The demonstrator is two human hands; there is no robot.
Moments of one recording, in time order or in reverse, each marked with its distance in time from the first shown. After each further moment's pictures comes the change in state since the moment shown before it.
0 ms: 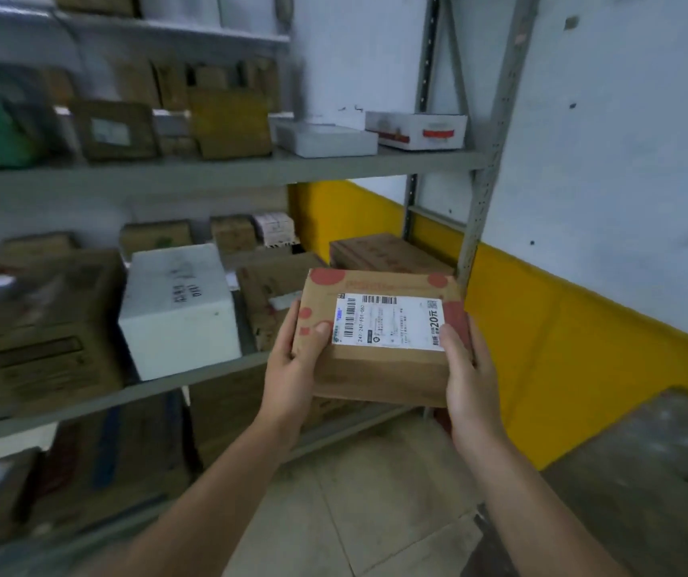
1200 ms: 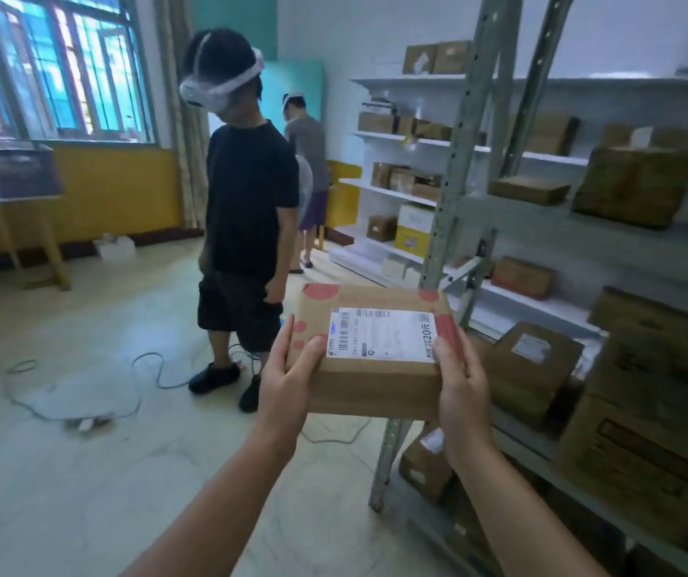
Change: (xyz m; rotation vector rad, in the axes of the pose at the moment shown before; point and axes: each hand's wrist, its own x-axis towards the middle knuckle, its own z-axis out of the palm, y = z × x) left_hand -0.256 0.150 -0.699 0.040 1.275 0.297; right_hand -0.471 -0.023 0.656 0.166 -1.185 0.136
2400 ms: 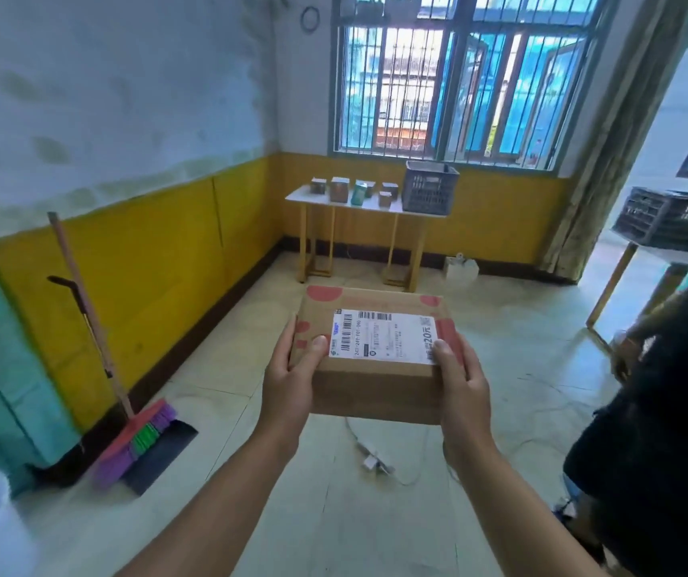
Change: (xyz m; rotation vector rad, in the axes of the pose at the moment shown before) left_hand 0.379 0.099 -0.551 0.150 1.029 0.176; right_hand 0.078 0.117 0.809 0.095 -0.934 0.180
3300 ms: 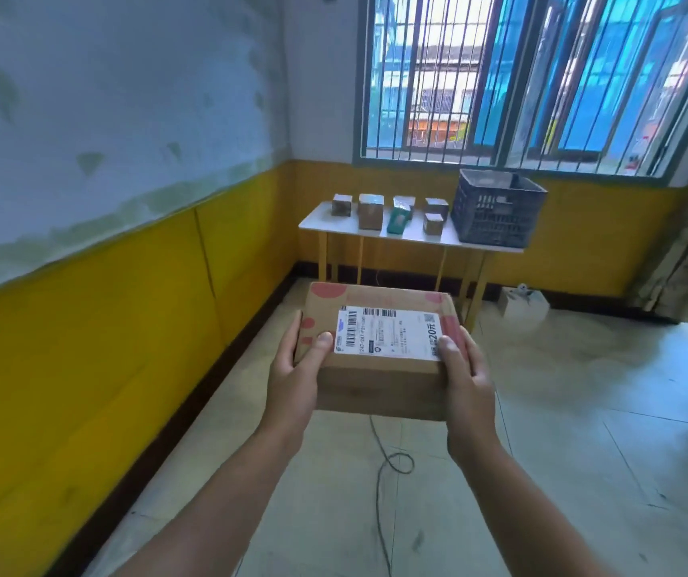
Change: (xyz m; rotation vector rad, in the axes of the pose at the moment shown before) left_hand 0.687 -0.024 0.098 0.045 0.039 -0.023; right_hand 0.582 0.056 0.390 0.023 -0.053 0.015
